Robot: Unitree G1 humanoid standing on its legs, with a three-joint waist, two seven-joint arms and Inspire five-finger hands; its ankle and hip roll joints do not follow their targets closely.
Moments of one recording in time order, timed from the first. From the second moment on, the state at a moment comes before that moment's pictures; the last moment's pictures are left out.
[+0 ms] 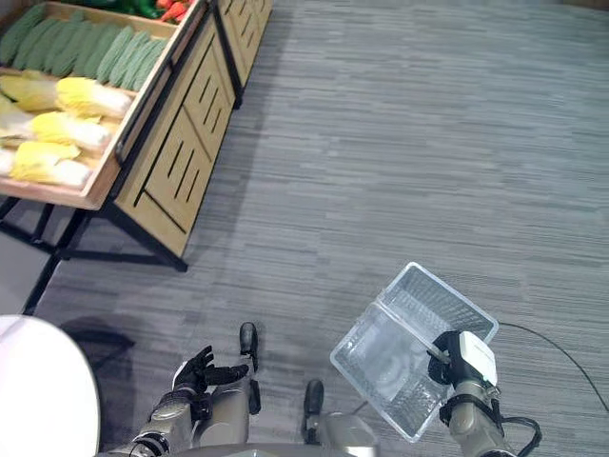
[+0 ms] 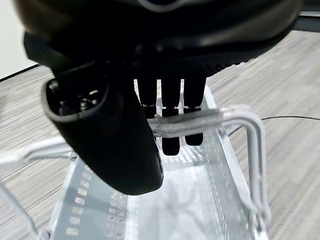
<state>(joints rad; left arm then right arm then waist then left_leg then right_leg) -0.13 0.14 -0.02 1.27 -0.27 -0.20 0.09 0.04 -0.49 0.18 0.99 -0.35 -0.22 -0.51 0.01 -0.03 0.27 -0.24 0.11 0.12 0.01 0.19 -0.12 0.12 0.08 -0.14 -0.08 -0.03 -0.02</state>
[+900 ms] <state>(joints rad) -0.09 0.20 0.01 1.33 -0.27 -0.18 0.18 0.08 -0.39 0.25 0.94 -0.35 -0.21 -0.52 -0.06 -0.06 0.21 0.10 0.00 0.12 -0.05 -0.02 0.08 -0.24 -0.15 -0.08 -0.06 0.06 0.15</state>
